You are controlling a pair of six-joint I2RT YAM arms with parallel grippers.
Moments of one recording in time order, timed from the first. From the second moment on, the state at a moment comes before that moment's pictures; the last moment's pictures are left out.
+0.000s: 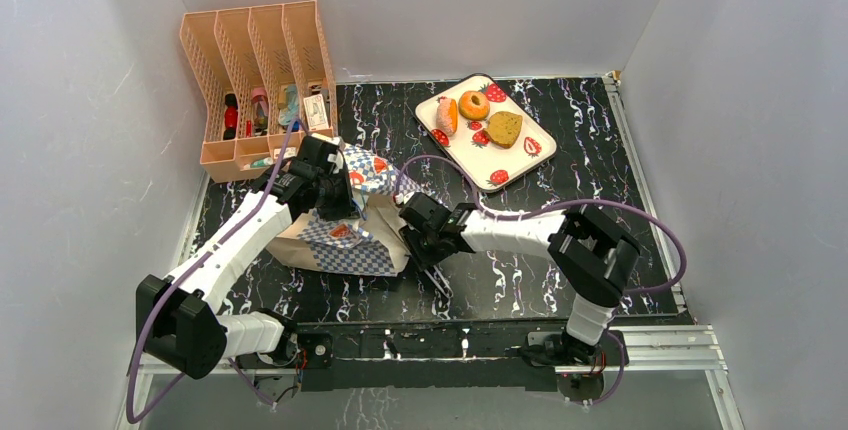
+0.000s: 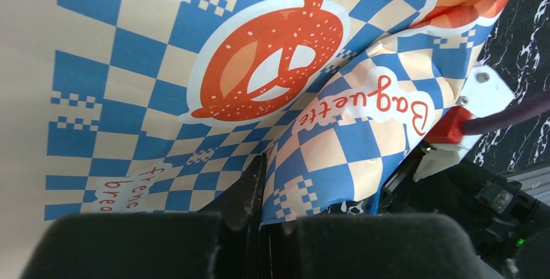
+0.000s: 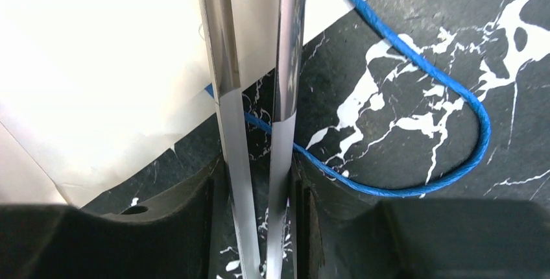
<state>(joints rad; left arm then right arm) -0.42 1.25 1.02 -0.79 0.09 -0.54 0.98 1.75 1.07 -0.44 0.02 0.39</state>
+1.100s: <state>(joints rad) -0.44 1.25 1.02 -0.83 0.09 -0.50 1.07 1.63 0.76 0.06 0.31 0.45</state>
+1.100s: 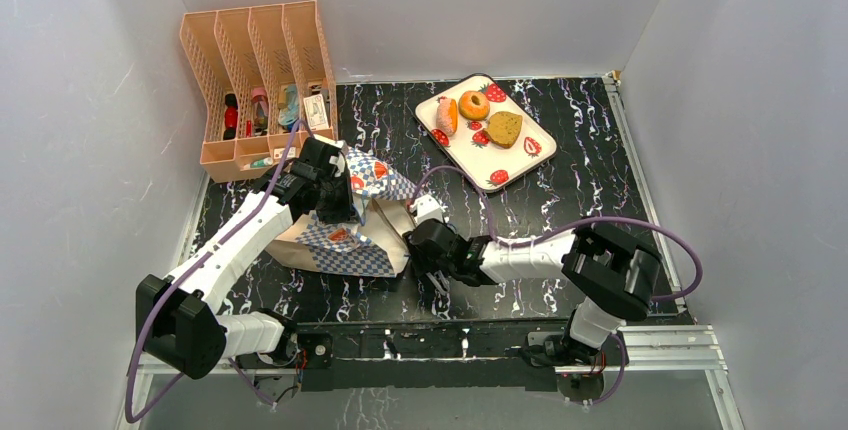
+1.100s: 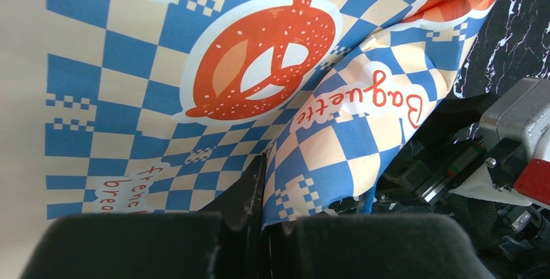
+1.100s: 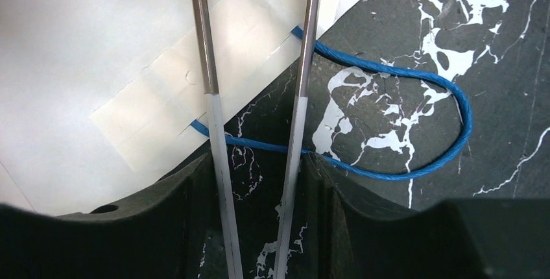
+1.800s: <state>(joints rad) -0.44 1.25 1.02 -0.84 0.09 -0.49 1.15 1.58 0.67 0.10 0.50 0.53</state>
